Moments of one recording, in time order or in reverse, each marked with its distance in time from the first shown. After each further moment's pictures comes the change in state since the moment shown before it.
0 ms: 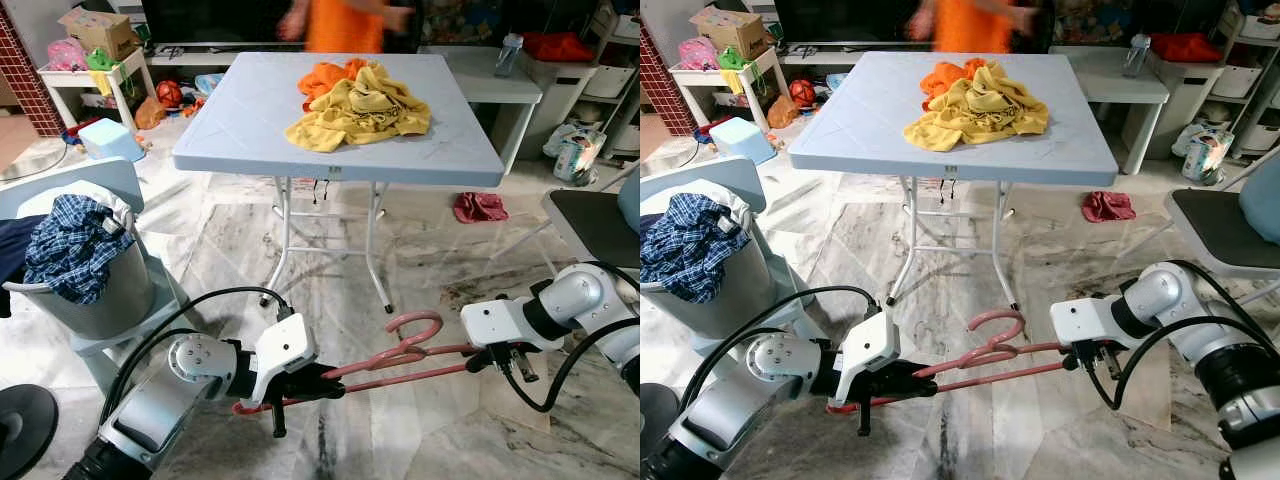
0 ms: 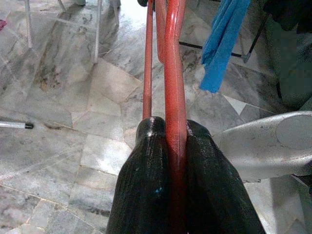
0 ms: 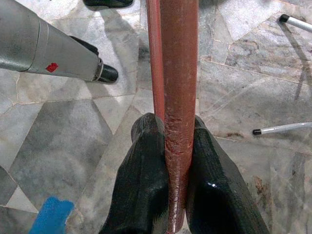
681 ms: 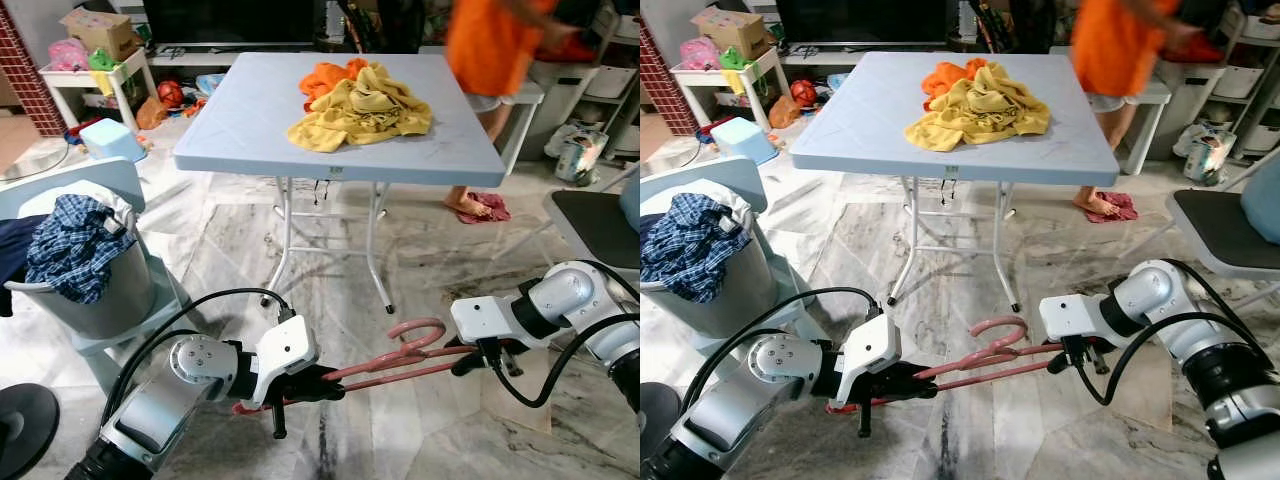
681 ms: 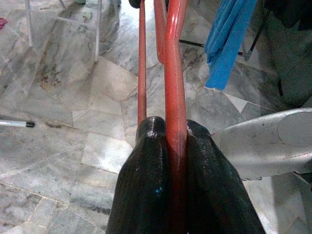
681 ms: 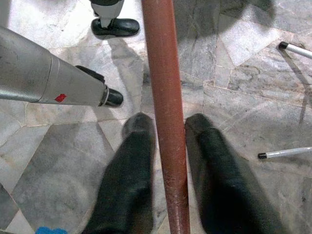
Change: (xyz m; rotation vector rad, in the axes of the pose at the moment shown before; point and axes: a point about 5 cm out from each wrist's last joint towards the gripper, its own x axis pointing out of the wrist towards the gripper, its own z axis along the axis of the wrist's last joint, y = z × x) left arm 0.001 0.000 -0.001 0.008 0.007 -0.001; right arm 0.004 -0.003 0.013 0.008 -0.101 0.022
